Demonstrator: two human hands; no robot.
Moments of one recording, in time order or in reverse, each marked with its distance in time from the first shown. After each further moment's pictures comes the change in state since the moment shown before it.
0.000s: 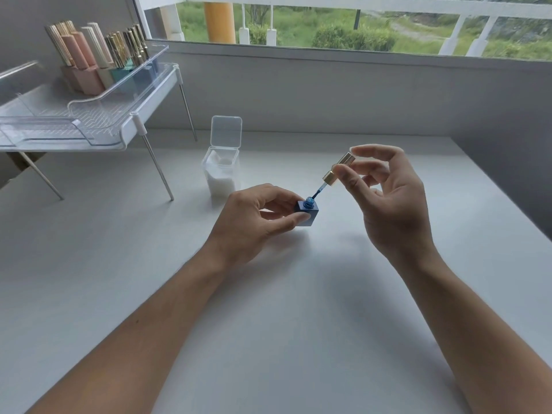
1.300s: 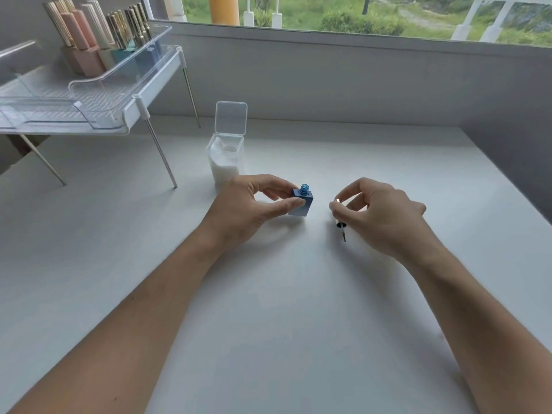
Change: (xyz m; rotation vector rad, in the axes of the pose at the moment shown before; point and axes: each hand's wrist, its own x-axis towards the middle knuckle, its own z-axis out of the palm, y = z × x) left_hand 0.010 -0.013 -0.016 0.050 -0.013 -0.093; right_hand 0.003 0.016 -0.005 -0.755 -0.270 0.250
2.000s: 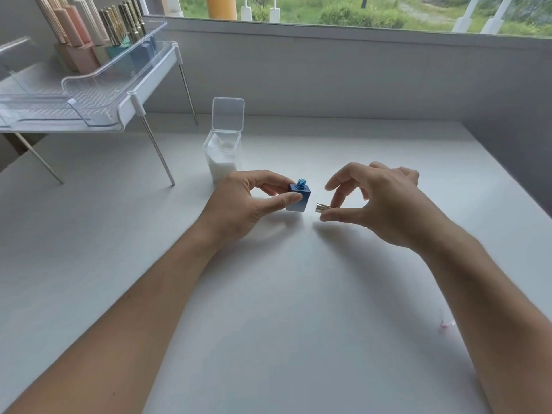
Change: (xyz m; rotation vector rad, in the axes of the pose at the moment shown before) left_hand 0.003 -0.004 -0.001 -0.034 0.009 0.013; right_hand 0.010 0.007 -0.018 -0.142 -0.061 -0.380
